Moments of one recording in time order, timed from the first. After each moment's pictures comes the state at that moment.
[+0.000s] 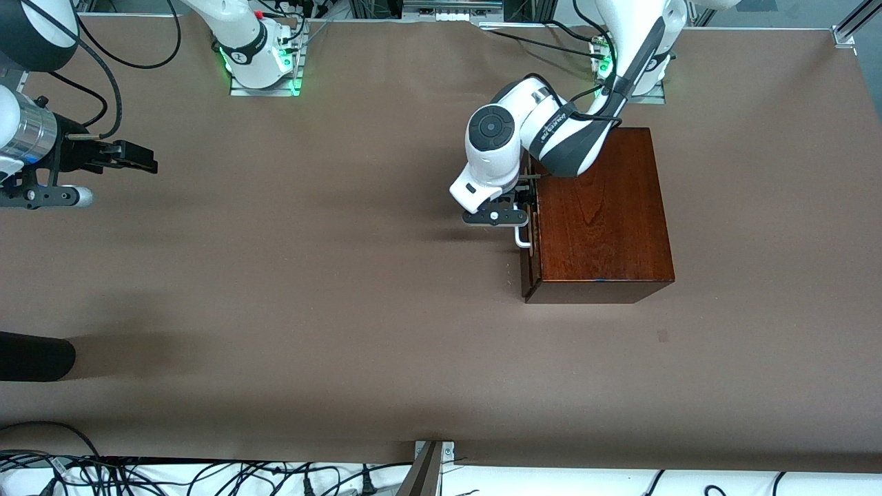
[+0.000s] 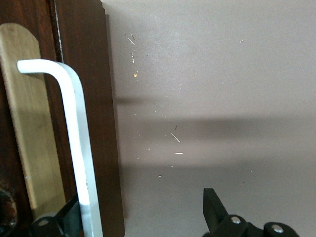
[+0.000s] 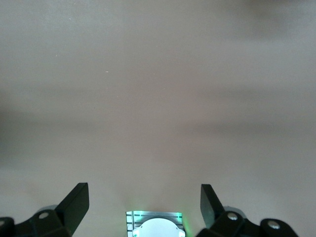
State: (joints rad) left arm -0.56 0.46 -0.18 -1.77 0.11 2.08 -0.77; right arm 0.14 0.08 -0.14 -1.62 0.02 1.48 -0.01
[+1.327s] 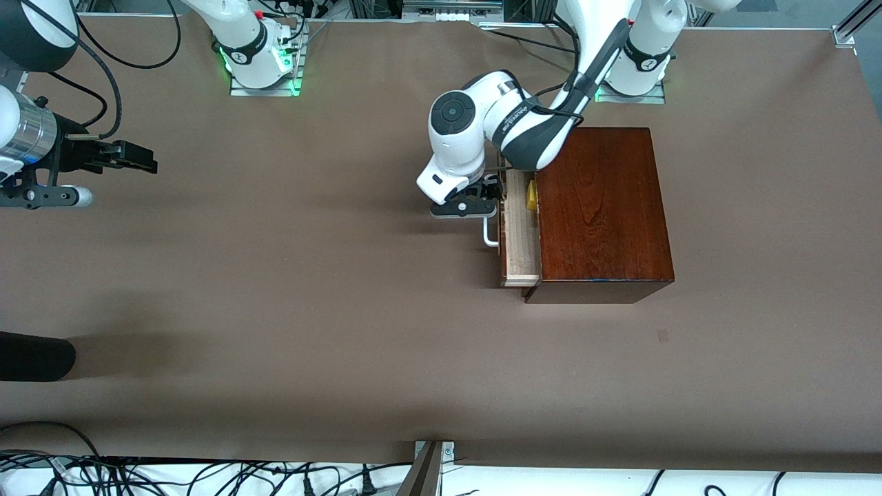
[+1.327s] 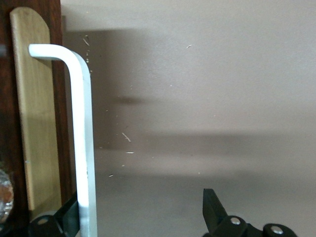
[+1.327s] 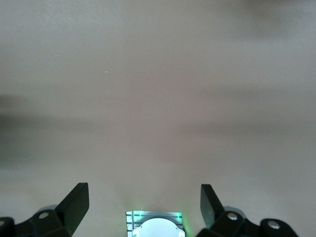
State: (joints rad) left arm -0.69 0.55 -0.14 -1.65 0.11 2.10 -0.90; right arm 0.14 0.08 -0.14 -1.62 0.02 1.48 -0.01
